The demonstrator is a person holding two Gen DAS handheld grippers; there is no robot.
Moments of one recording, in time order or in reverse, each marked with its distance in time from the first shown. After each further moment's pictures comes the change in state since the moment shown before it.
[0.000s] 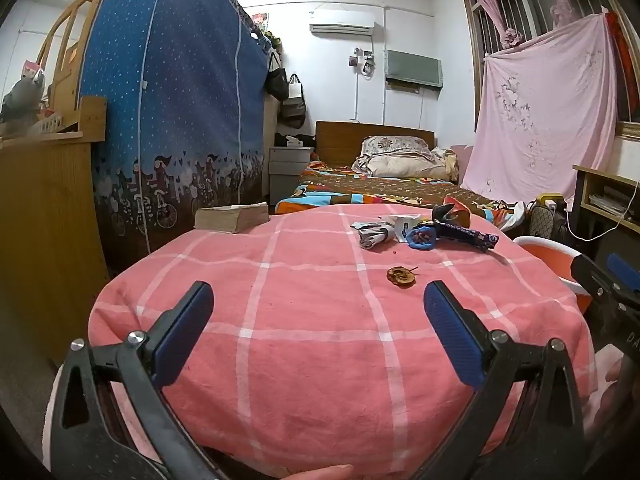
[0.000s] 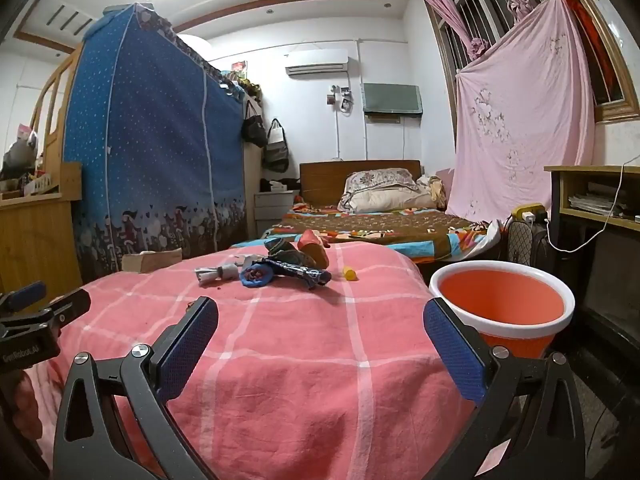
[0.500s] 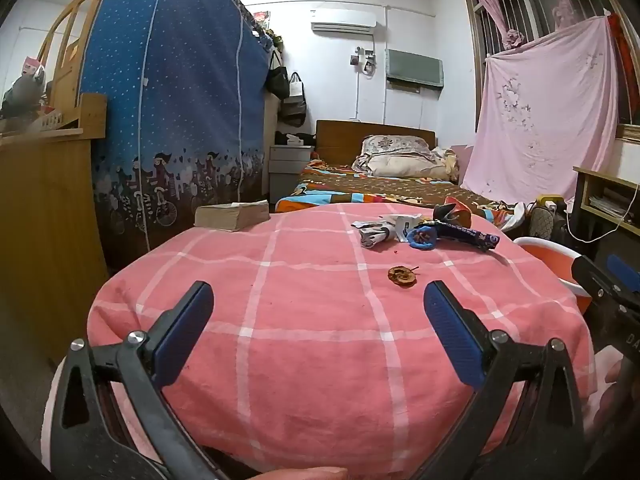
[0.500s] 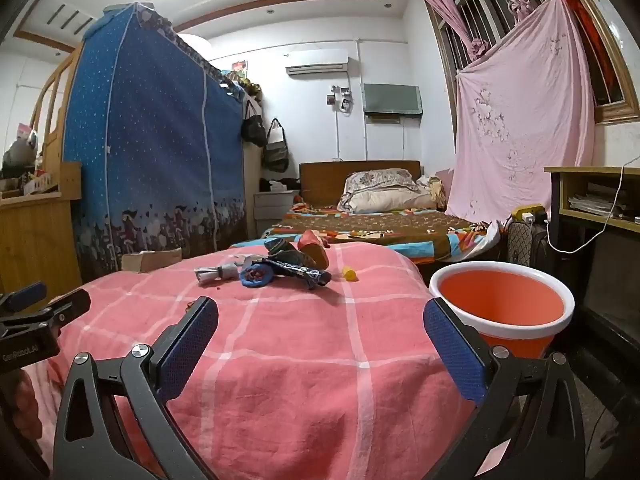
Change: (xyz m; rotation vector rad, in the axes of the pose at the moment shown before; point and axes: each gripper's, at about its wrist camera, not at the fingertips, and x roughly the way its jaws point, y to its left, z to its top) left arm 0.000 -0.001 0.000 -0.005 0.008 -0.001; right arm 0.000 0.001 0.001 -0.001 0.000 0.001
